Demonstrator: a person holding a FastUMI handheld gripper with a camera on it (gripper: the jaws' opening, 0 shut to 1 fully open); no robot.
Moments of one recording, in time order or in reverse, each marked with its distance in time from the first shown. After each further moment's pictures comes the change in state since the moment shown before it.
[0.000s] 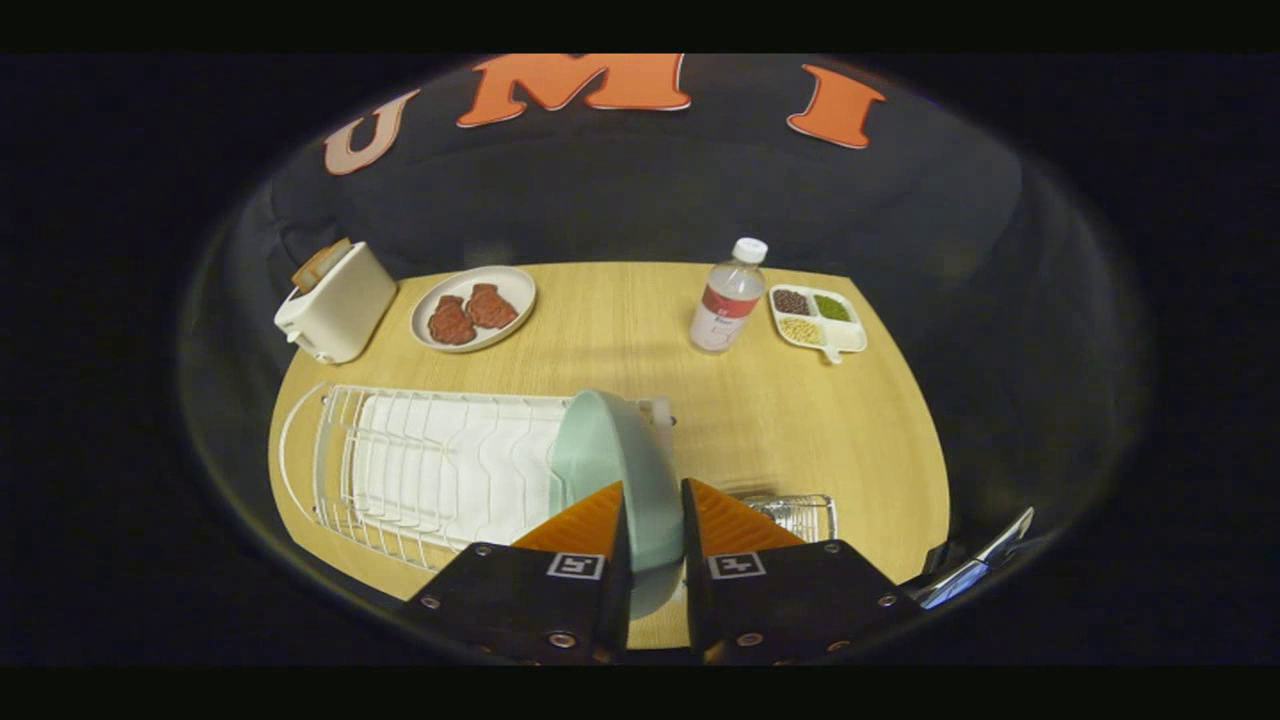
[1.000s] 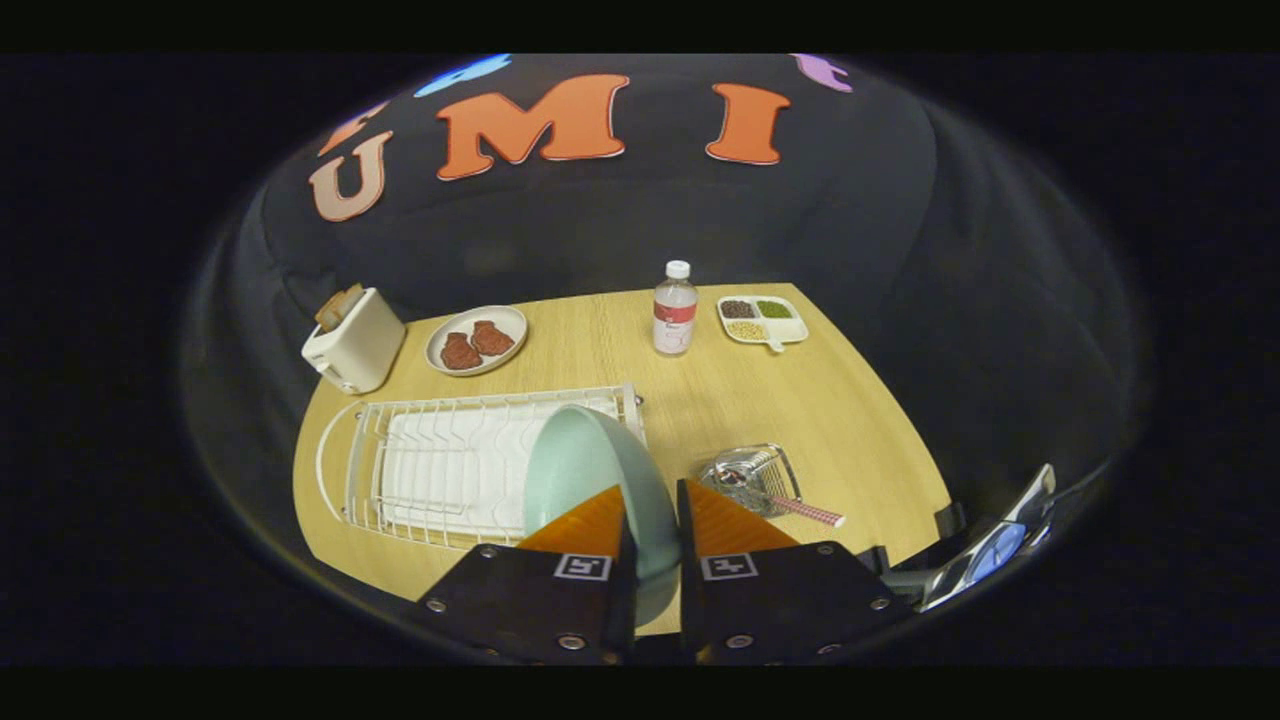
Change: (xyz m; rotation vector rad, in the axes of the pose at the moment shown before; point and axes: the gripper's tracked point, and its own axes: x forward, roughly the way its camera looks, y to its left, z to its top) arm -0.083 -0.027 -0.058 0.157 -0.104 0.022
